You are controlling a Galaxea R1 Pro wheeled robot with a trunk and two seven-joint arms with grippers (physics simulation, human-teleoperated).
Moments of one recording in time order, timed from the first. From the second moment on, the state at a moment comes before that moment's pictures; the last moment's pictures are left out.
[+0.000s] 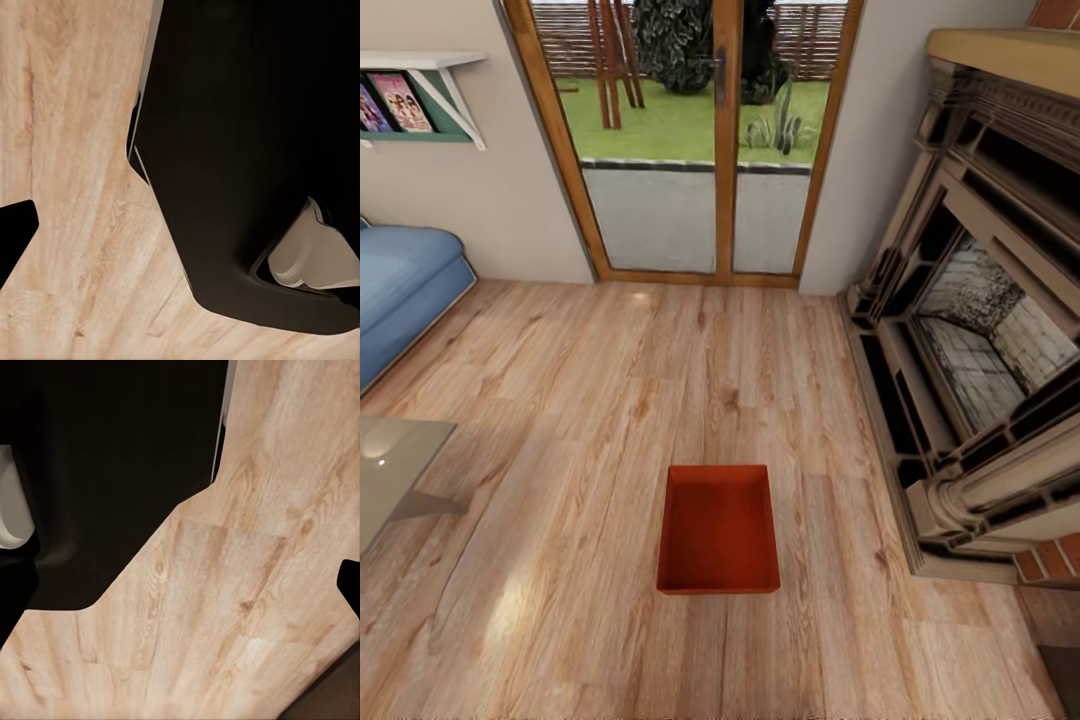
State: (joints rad) left arm -0.23 0.03 -0.04 -0.02 0.32 -0.02 -0.03; right arm -0.17 -0.08 0.08 0.03 0.00 -0.11 0.12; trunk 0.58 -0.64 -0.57
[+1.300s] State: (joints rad) left arm -0.23 0.03 -0.04 -0.02 0.32 -0.02 -0.03; right arm -0.17 -0.08 0.09 0.03 0.00 -0.11 0.12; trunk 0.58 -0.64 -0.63
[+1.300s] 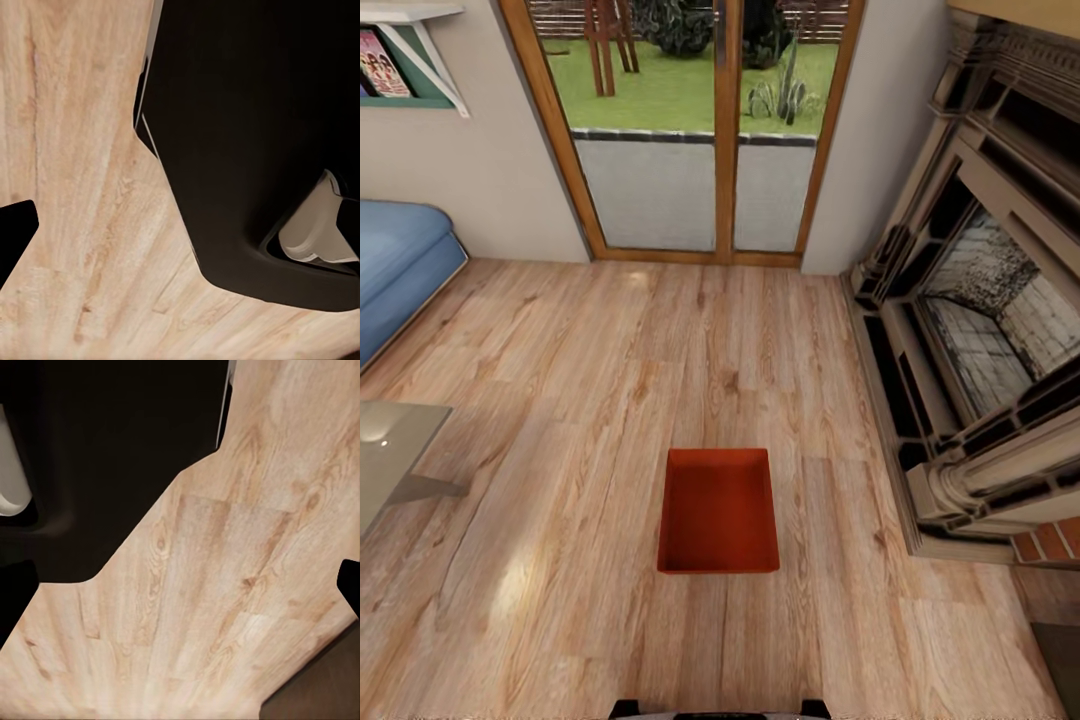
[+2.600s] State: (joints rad) left arm -0.23 0.03 -0.03 0.00 0.33 -0.02 -0.03; right arm -0.17 -0.08 0.09 0.03 0.00 -0.11 0.12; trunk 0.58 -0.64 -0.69
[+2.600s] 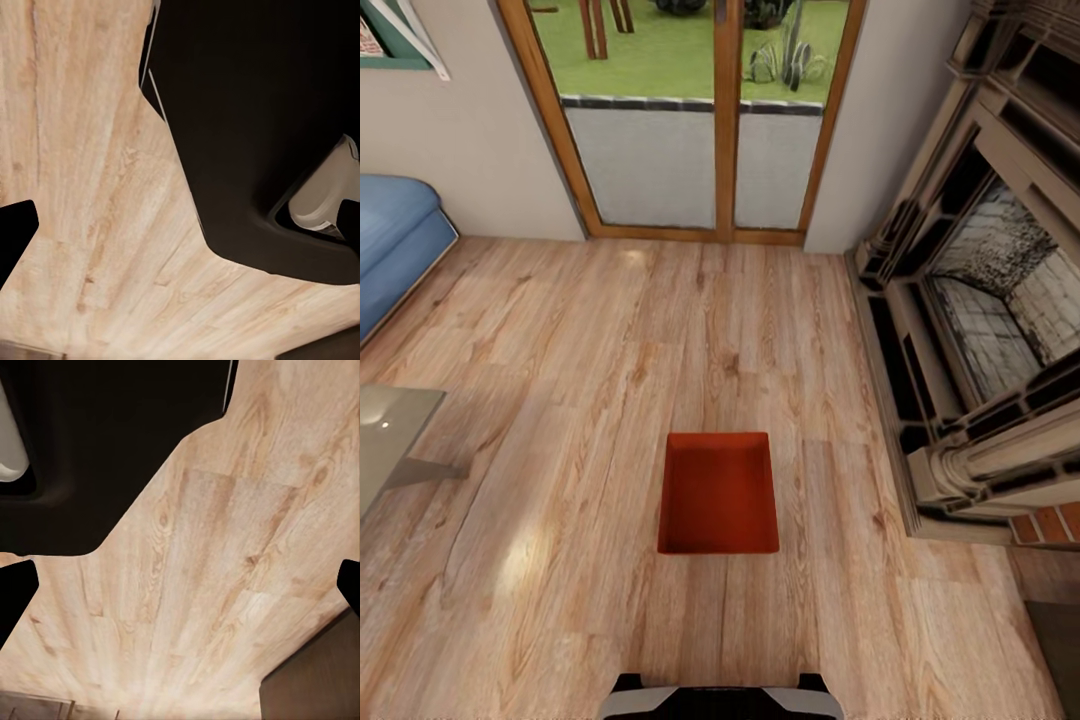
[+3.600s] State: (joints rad) left arm -0.23 0.03 -0.03 0.00 0.33 -0.02 -0.03; right arm -0.17 -0.08 0.09 0.03 0.00 -0.11 0.12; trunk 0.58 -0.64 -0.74
